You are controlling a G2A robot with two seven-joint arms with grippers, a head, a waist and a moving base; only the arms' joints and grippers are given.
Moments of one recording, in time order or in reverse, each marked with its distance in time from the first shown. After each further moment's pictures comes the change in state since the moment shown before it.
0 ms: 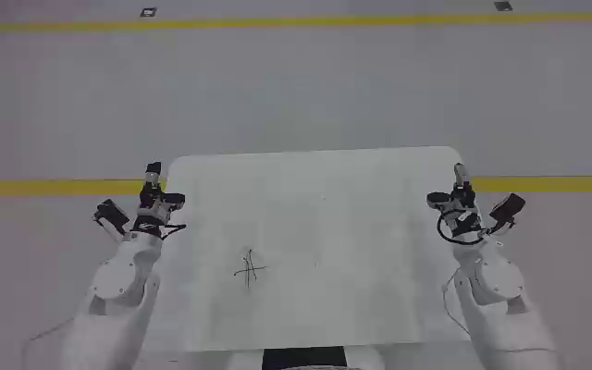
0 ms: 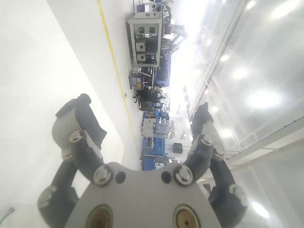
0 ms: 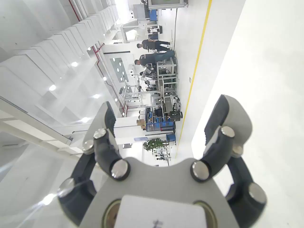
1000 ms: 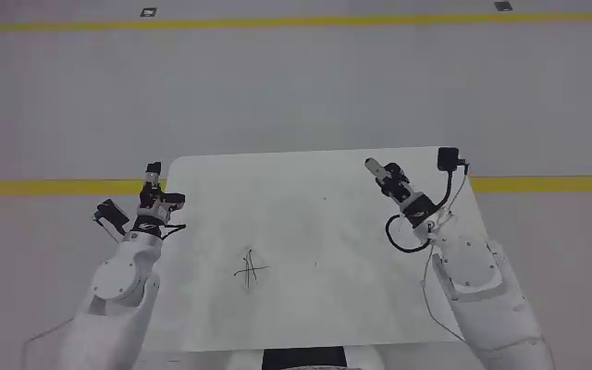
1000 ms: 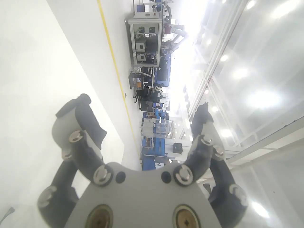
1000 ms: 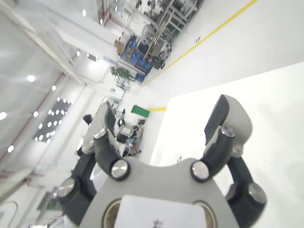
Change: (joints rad) left arm 0.000 0.000 0.000 0.000 0.000 0.000 0.000; right arm 0.177 0.019 -0.214 -0.169 -0.656 -0.053 0.393
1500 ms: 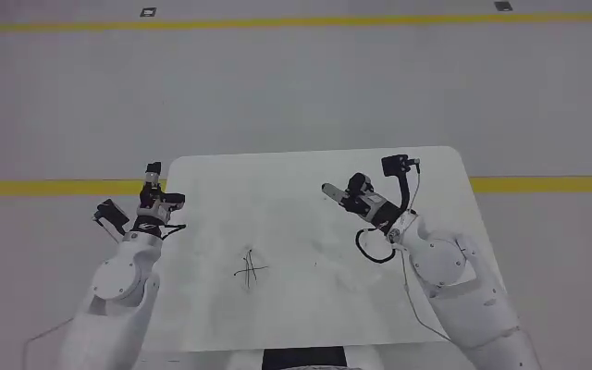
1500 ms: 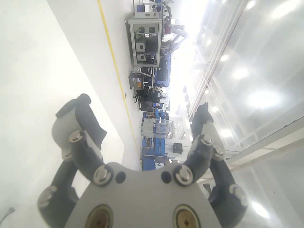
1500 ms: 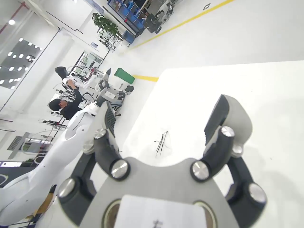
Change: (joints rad) left arm 0.000 0.000 0.000 0.000 0.000 0.000 0.000; right arm 0.058 -0.002 -0.123 0.019 -0.183 -0.025 0.098
